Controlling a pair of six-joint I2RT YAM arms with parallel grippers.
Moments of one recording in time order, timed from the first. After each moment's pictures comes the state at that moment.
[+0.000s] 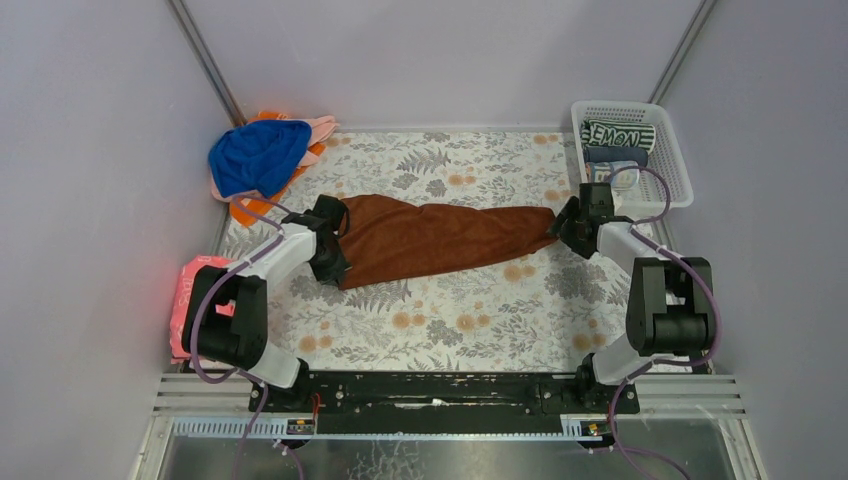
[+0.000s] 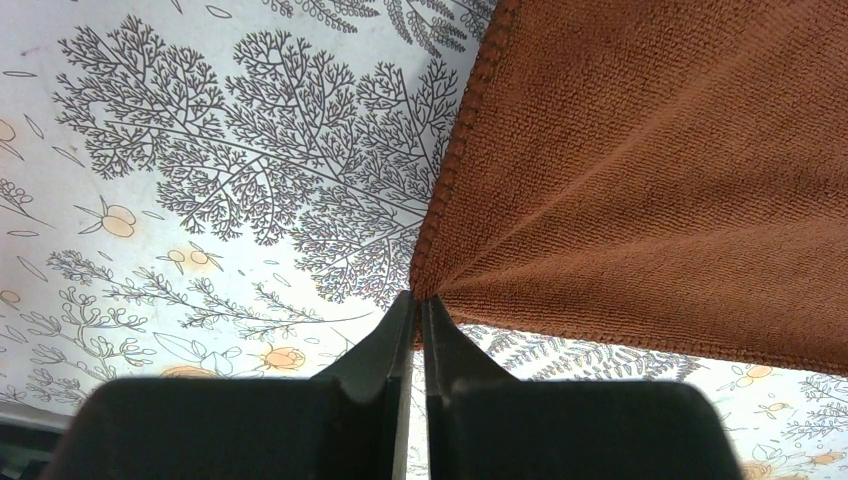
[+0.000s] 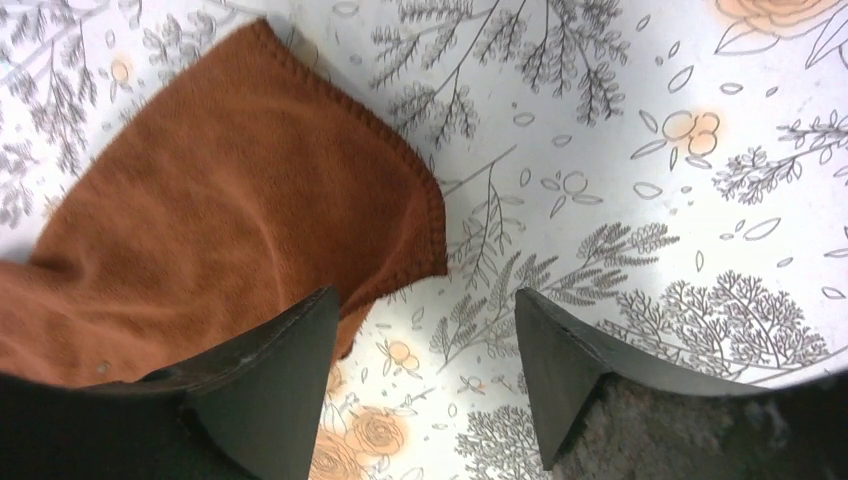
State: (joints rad) left arm -0.22 1.51 0.92 -0.77 -0.10 -0.70; right arm 0.01 1.56 0.85 -0.27 0.09 0.59
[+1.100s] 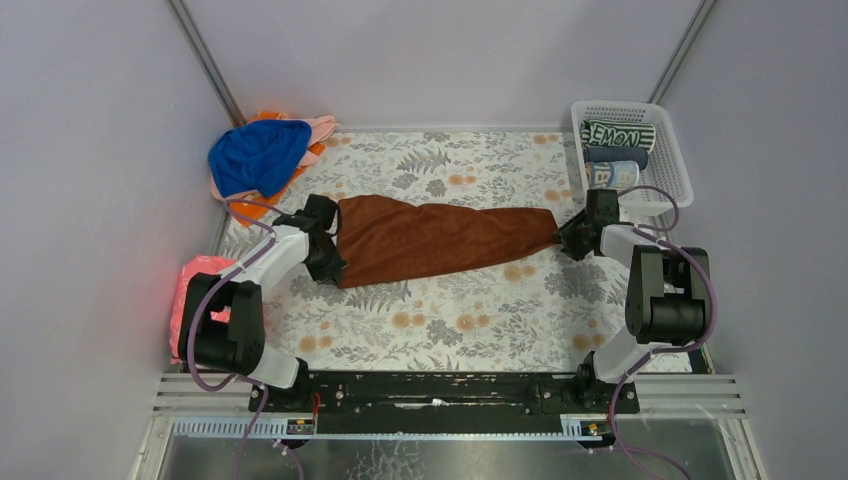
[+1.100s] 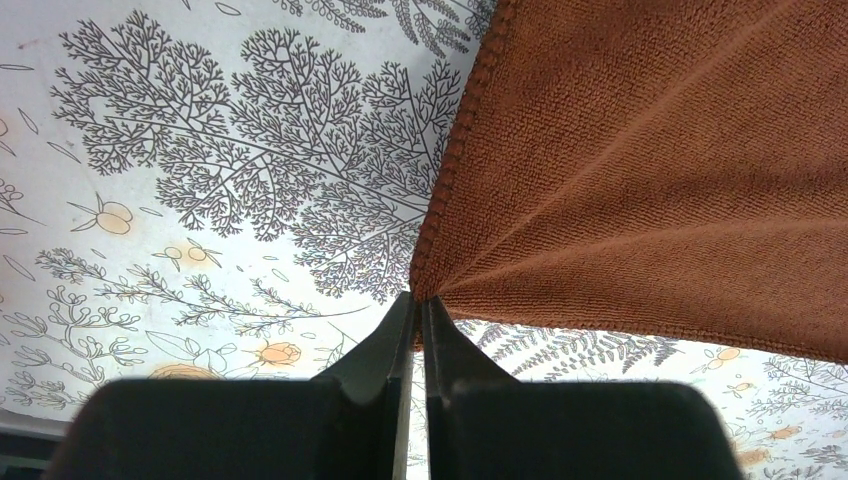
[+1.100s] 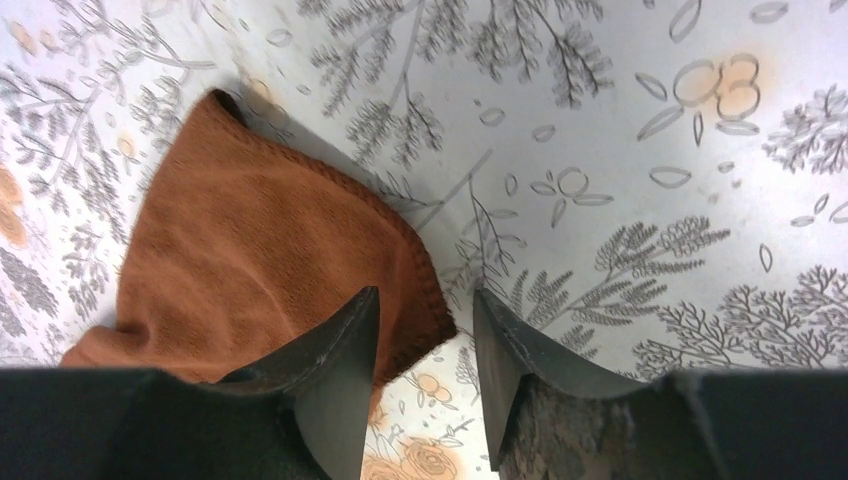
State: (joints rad) left arm -0.18 1.48 0.90 -0.76 -0.05 -0.70; right arm -0.07 1.64 0.84 -0.18 -0.01 0.83
